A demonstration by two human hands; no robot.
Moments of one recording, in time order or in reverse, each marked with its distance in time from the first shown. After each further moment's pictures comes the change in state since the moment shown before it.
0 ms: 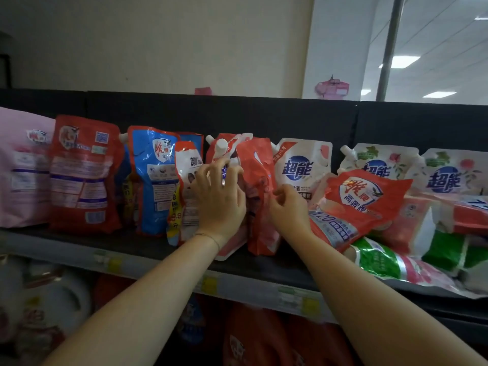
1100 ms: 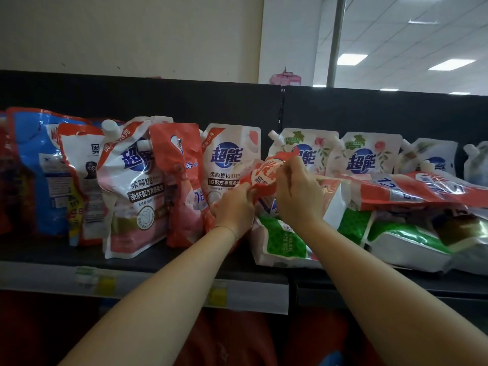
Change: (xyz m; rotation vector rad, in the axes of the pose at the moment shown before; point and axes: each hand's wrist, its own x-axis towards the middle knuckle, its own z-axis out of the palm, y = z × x) left_hand -0.023 0.158 0.102 -0.479 -0.637 -0.352; right_hand 0.005 0.081 -0.142 -0.271 0.379 -0.414
